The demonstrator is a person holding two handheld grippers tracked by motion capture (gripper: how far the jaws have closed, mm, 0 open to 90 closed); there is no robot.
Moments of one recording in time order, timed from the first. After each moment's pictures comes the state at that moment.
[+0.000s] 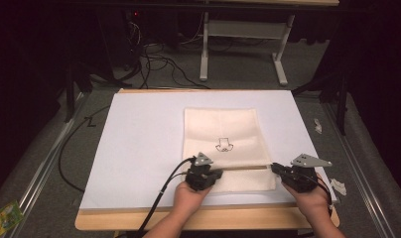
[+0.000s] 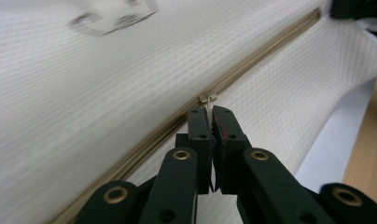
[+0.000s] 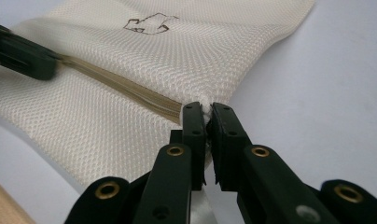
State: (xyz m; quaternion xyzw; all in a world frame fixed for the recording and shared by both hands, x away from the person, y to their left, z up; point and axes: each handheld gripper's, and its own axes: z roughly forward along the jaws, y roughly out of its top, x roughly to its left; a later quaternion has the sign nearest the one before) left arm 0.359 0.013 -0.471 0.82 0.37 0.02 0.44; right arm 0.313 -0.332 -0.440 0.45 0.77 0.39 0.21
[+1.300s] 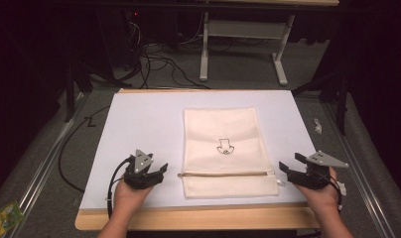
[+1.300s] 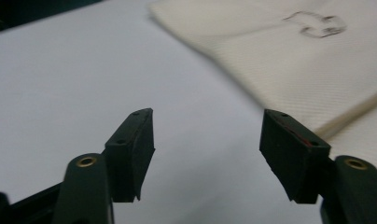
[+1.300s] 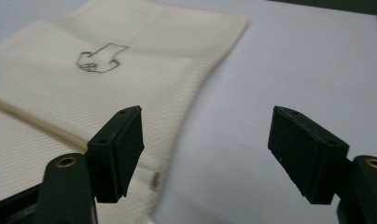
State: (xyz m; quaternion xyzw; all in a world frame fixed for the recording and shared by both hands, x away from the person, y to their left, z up) left arm 0.355 0.158 -0.448 0.78 0.40 0.27 0.40; right arm 0.316 -0.373 -0.442 0.49 0.72 0.41 0.27
